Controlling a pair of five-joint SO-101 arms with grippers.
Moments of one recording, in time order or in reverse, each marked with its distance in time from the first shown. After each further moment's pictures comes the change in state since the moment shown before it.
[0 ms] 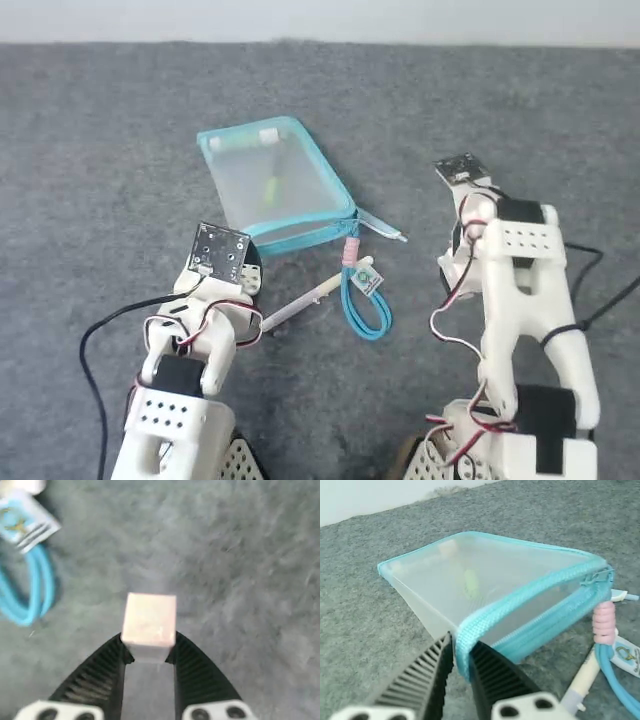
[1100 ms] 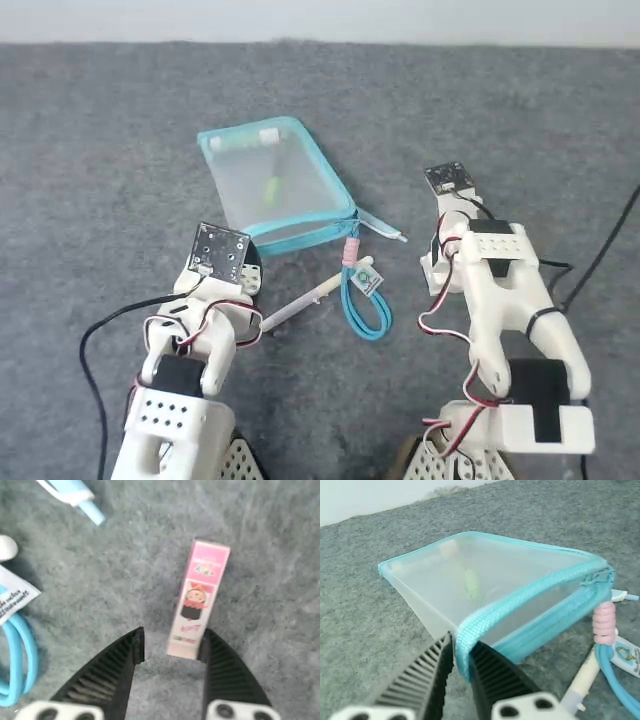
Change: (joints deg) left arm 0.0 0.0 0.0 0.0 0.0; right arm -3.9 7.2 7.4 -19.1 -8.0
